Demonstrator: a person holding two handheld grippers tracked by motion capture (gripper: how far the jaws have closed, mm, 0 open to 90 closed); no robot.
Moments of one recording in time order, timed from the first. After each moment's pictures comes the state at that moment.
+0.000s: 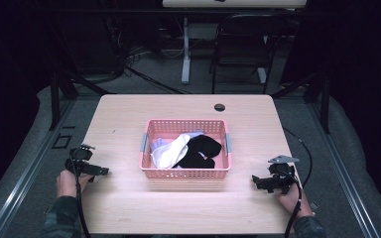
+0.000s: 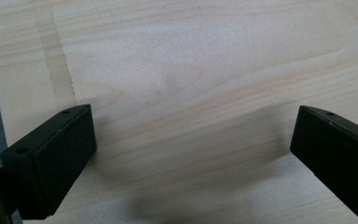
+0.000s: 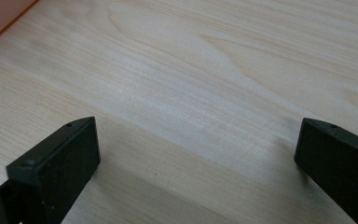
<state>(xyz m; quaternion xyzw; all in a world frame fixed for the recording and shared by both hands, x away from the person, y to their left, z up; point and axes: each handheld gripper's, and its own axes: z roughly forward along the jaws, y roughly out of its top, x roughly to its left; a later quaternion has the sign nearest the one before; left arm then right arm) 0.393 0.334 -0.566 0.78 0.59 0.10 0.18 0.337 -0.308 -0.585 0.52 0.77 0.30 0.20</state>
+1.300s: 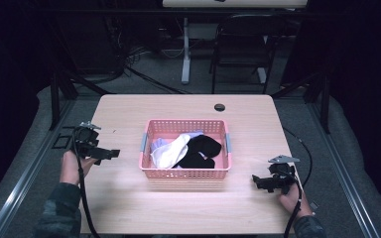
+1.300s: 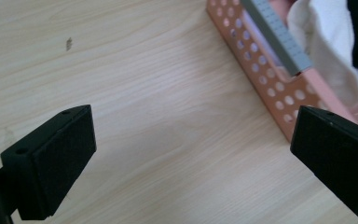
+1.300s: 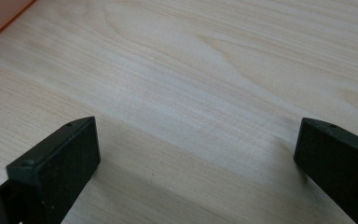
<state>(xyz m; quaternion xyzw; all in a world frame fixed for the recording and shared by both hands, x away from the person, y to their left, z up) 0.398 0.286 -0.474 0.82 0.49 0.10 0.29 0.338 -0.308 -0.585 0.52 0.77 0.30 0.20</state>
